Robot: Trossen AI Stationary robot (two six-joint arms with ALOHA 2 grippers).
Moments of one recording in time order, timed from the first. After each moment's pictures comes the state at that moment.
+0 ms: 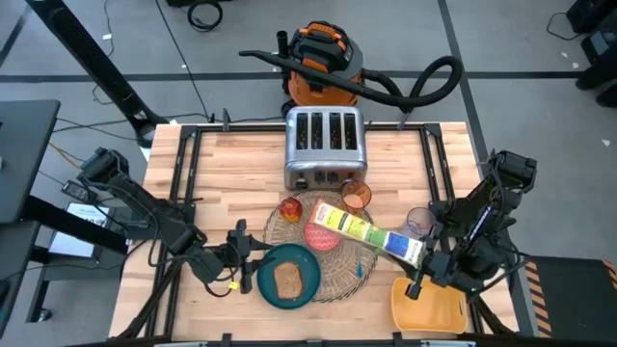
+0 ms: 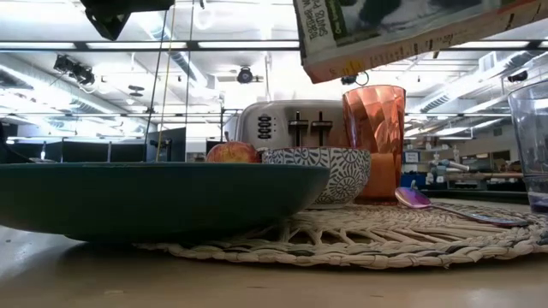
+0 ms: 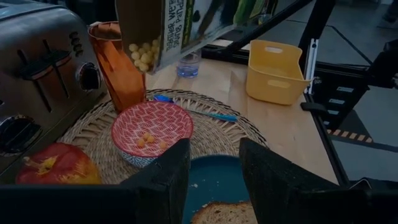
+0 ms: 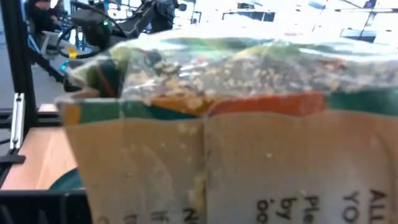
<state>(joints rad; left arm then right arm) -0.72 1.29 0.71 0.16 -0.81 -0.46 1.11 1.47 0.67 1.56 1.57 -0.92</state>
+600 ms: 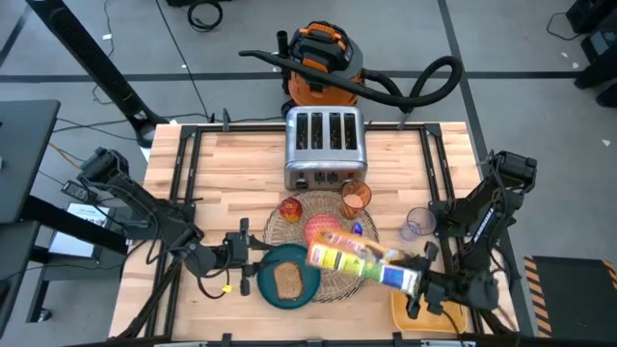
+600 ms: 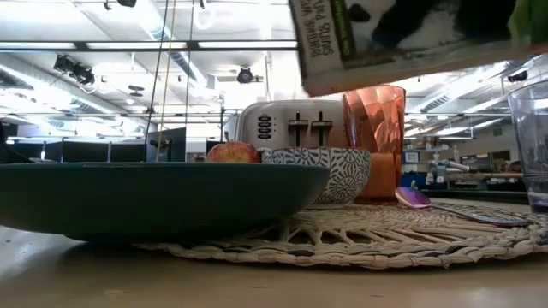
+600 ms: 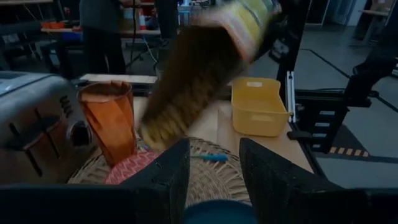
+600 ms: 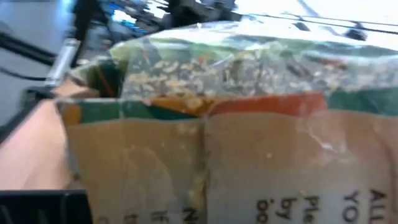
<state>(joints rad) -0.71 1.29 0.71 0.39 -0.79 -0.19 1.17 1.47 0.67 0.81 1.49 -0.50</state>
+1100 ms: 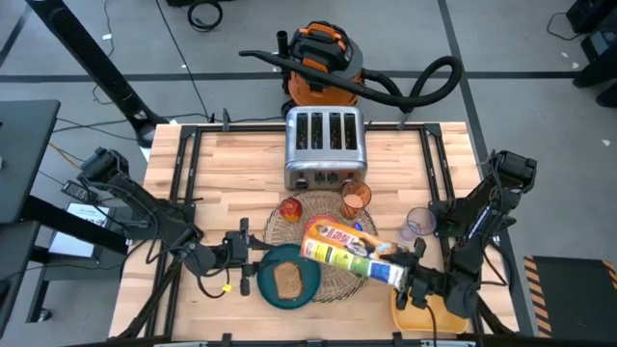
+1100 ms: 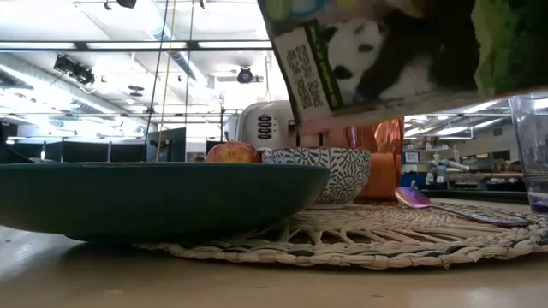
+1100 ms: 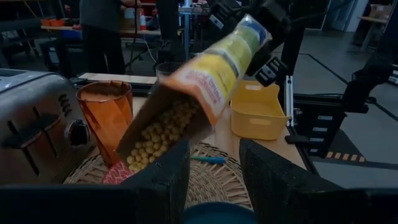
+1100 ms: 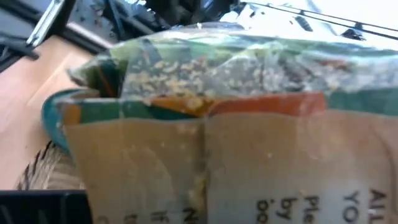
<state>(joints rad) -0.71 1.29 0.71 0.40 -0.79 -0.21 1.09 1.47 0.67 0.45 1.43 -0.24</state>
